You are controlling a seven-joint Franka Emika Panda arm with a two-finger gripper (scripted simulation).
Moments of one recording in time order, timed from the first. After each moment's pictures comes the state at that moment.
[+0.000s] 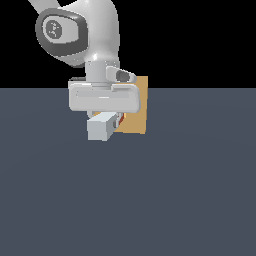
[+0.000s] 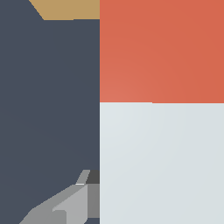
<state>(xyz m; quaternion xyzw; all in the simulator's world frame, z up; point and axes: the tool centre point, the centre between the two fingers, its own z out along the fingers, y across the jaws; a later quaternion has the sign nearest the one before) -0.066 0.063 0.093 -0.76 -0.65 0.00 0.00</state>
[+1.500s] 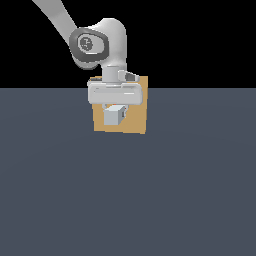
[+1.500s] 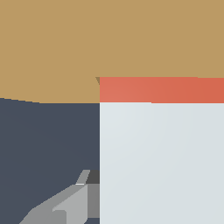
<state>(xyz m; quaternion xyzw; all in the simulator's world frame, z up) -0.046 0.180 0.097 -0.76 -0.65 0.00 0.00</state>
